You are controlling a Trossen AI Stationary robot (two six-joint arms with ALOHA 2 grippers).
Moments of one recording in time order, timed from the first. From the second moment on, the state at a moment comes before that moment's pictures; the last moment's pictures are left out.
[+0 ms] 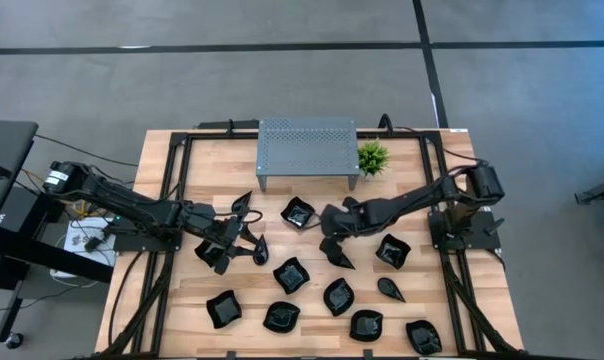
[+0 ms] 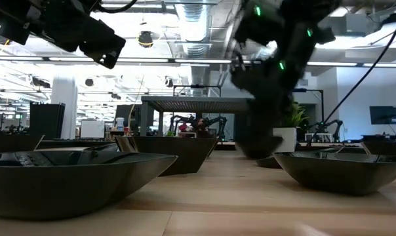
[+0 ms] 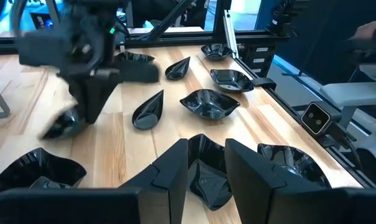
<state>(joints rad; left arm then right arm) -0.26 1.03 0.36 0.38 0.07 0.00 0.13 1.72 1.00 -0.38 0.25 0.55</state>
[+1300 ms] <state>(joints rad) -0.26 0.89 0.36 0.38 -0.06 0.08 -0.26 1.88 1.34 0.14 0.20 -0.27</state>
